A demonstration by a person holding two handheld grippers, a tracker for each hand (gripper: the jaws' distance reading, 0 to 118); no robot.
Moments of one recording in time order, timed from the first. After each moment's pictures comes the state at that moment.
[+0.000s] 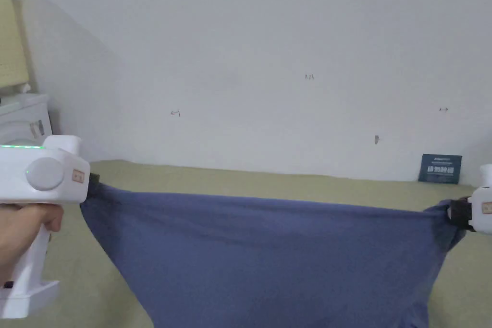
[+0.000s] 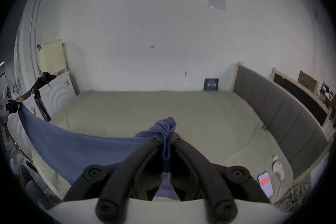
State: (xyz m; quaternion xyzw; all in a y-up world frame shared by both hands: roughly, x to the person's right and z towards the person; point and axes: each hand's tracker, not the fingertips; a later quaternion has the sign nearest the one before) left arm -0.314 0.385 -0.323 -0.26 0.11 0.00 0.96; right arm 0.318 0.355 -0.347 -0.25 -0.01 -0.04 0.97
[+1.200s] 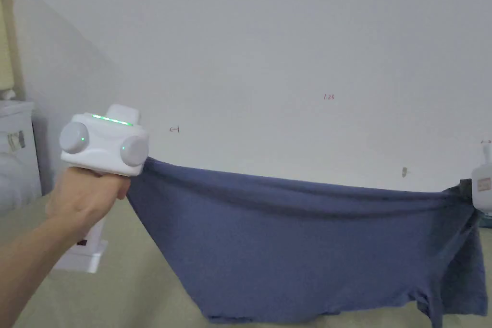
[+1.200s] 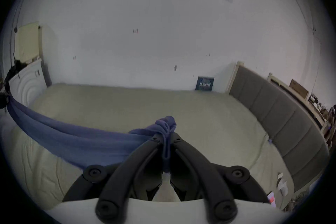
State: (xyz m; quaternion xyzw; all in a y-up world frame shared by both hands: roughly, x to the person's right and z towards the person) left arm -0.260 0.359 -0.585 -0.22 0.19 -0.08 0.95; right arm 0.296 0.353 -0.589 -0.21 -0.08 0.03 0.97
